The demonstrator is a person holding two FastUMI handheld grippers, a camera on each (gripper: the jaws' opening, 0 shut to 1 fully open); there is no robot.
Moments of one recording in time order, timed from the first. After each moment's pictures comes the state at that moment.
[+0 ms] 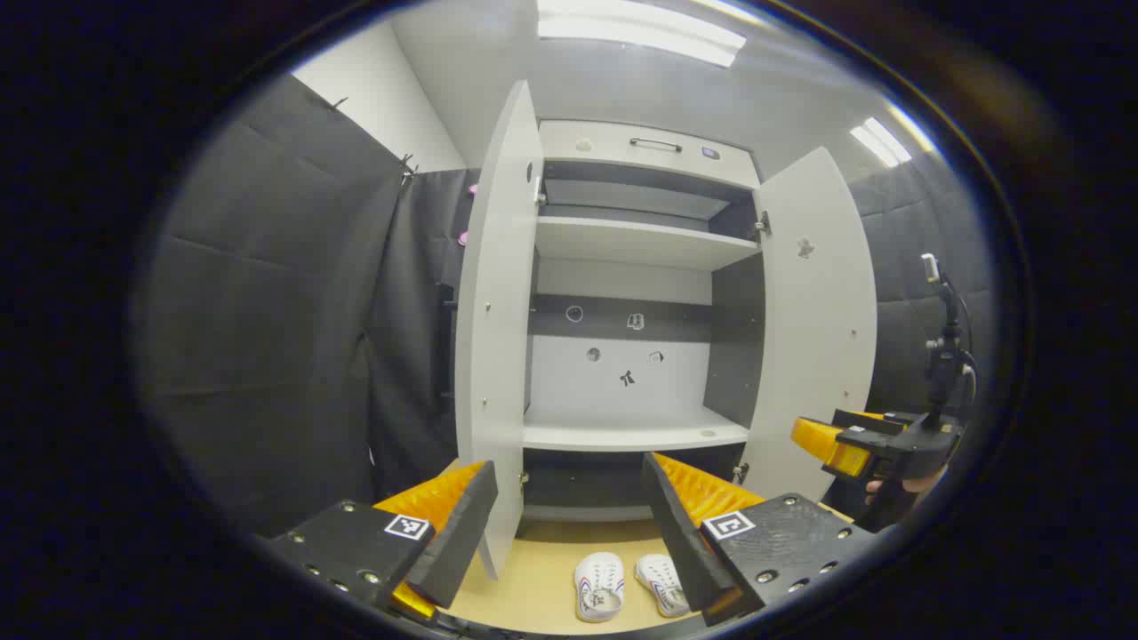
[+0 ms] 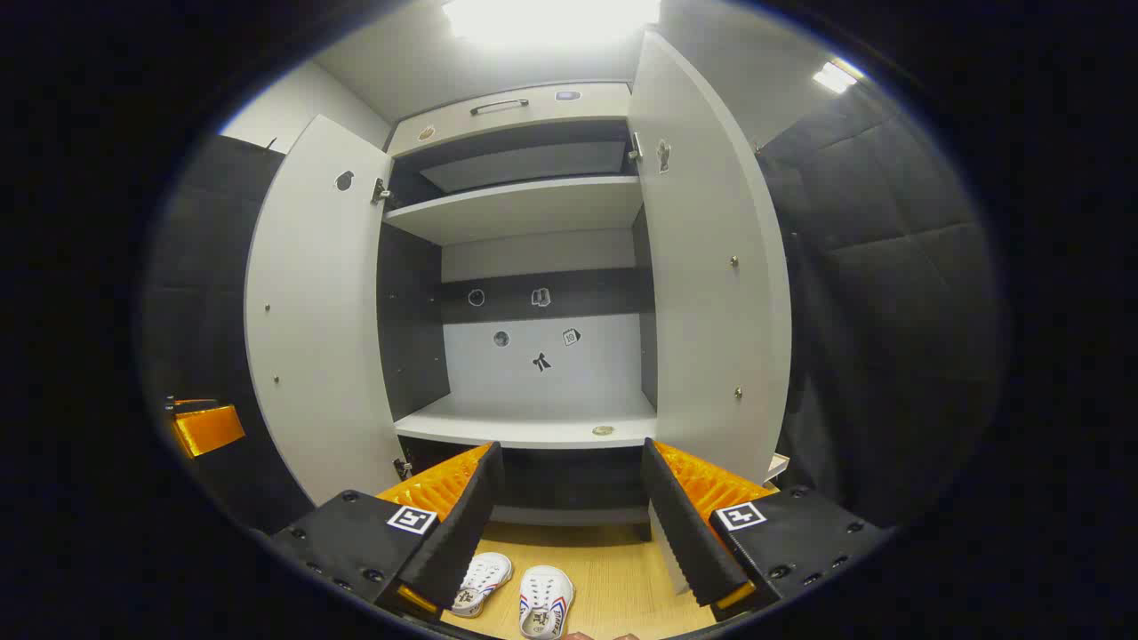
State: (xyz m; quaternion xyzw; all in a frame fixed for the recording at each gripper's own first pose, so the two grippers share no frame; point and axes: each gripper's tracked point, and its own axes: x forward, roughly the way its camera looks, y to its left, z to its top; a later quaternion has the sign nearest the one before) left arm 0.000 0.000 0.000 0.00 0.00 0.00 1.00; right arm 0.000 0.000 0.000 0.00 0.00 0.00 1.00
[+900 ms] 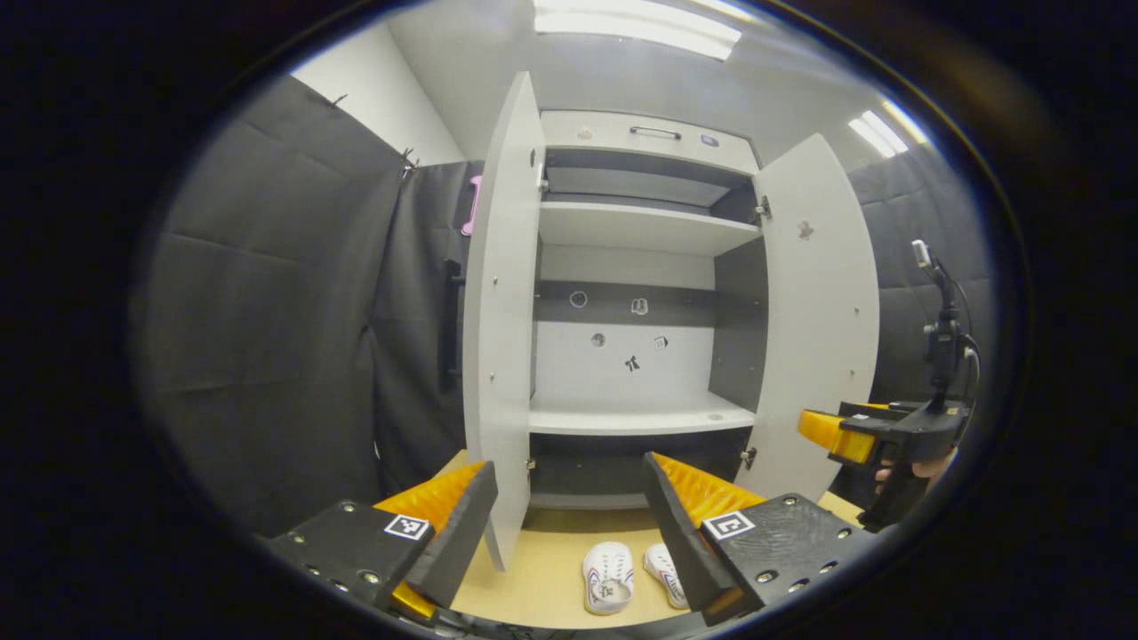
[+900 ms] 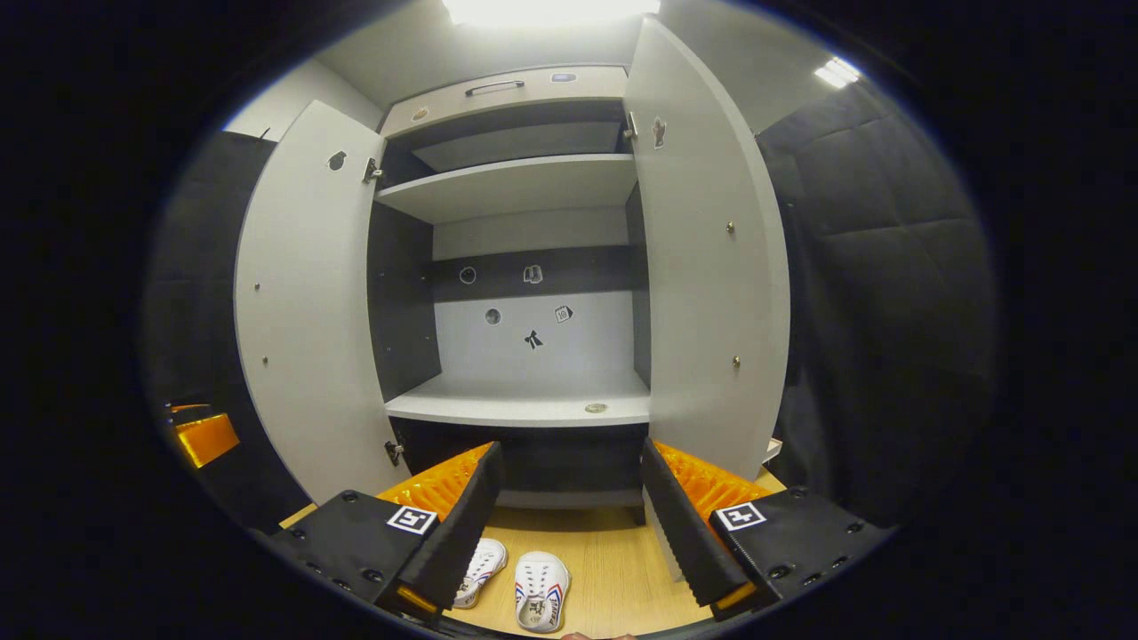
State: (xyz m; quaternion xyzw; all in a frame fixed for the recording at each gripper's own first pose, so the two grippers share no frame) left arm -0.003 0.005 -0.025 0.00 0.02 0.01 1.00; right arm 0.000 -0.003 -0.029 0.00 0.04 -0.01 1.00
